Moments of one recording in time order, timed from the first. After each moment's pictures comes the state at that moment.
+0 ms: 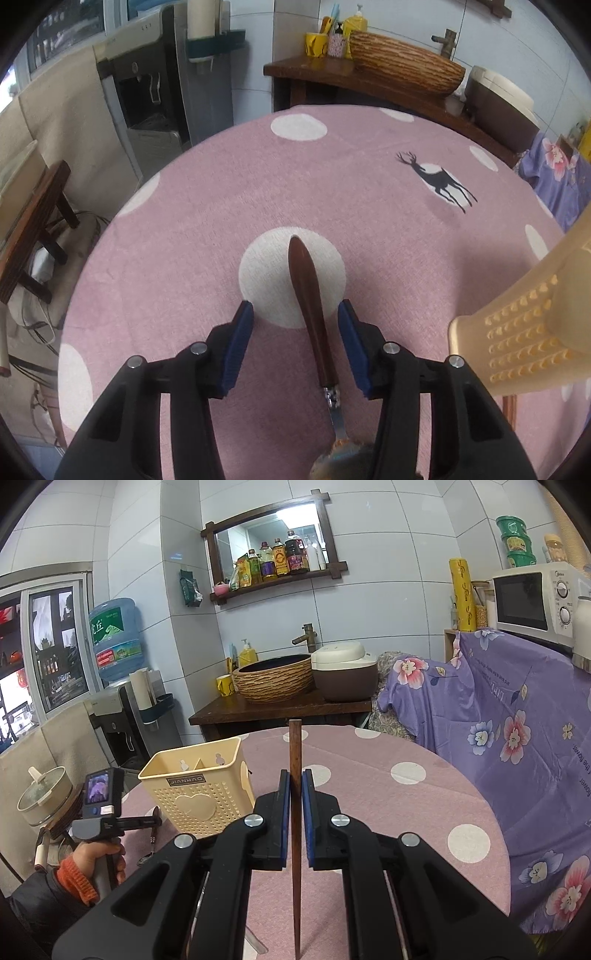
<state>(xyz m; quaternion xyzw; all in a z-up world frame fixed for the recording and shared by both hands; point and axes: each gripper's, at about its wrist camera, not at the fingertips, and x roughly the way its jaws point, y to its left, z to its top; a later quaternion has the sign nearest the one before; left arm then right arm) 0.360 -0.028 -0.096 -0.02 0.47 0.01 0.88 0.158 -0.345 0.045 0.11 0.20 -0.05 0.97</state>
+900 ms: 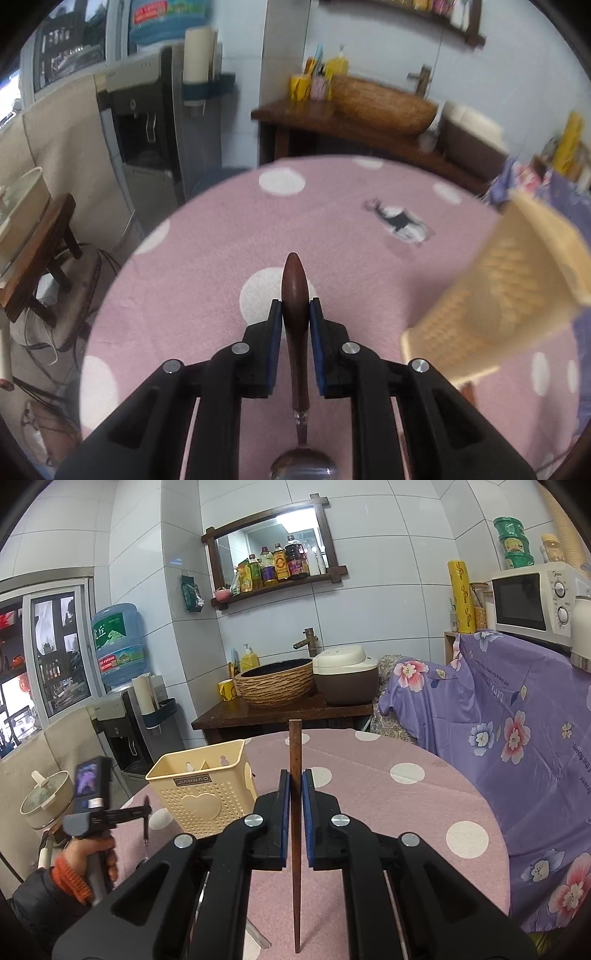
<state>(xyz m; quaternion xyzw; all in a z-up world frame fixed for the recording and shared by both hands) 0.315 -0.030 -0.039 -0.04 0.38 -0.03 0.92 0.147 -0.343 0.052 0.12 0.19 -0.05 0.97</state>
